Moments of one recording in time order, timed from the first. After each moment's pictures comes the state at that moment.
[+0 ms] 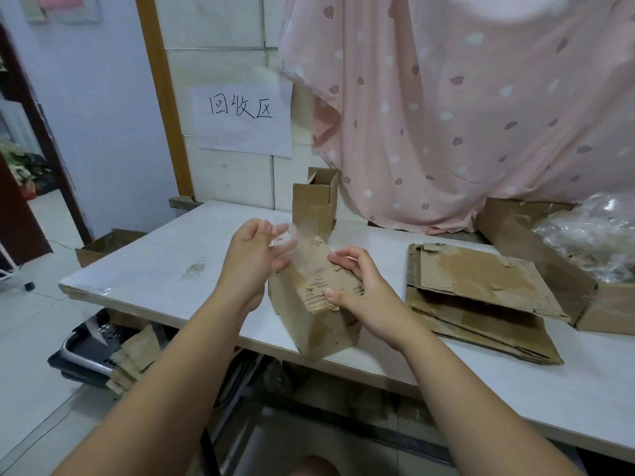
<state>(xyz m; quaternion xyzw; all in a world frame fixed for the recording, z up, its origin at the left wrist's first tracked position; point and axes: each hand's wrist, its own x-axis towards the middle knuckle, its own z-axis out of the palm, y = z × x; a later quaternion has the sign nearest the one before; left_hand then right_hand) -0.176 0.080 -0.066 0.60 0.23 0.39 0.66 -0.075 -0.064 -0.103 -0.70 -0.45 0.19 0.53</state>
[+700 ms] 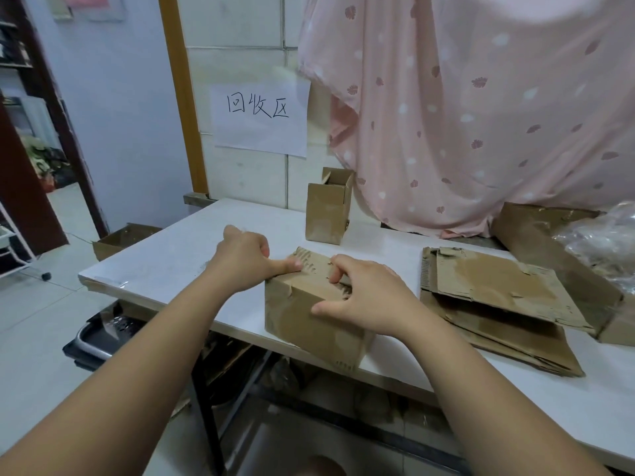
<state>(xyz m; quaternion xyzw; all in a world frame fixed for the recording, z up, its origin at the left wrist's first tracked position) -0.195 0.128 -0.066 0.88 0.38 0.17 0.23 -0.093 -0.047 -0.070 -0.83 -0.51 0.03 0.21</state>
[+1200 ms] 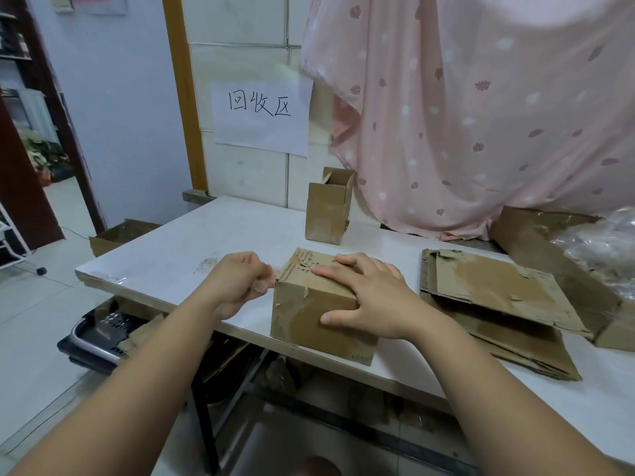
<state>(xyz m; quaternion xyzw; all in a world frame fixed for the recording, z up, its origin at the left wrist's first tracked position) -0.200 0.141 -0.106 0.65 0.30 0.22 0.66 -0.078 -0.051 -0.078 -0.81 -0.57 0.03 0.12</state>
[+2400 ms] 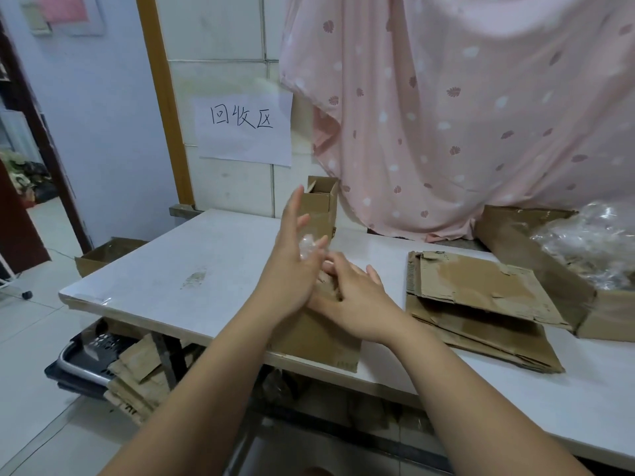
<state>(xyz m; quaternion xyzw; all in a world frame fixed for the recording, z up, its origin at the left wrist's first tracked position) -0.168 0.053 -0.065 0.78 0.08 0.38 0.49 -0.080 -0.044 -0.087 -0.80 -0.52 0.06 0.29</state>
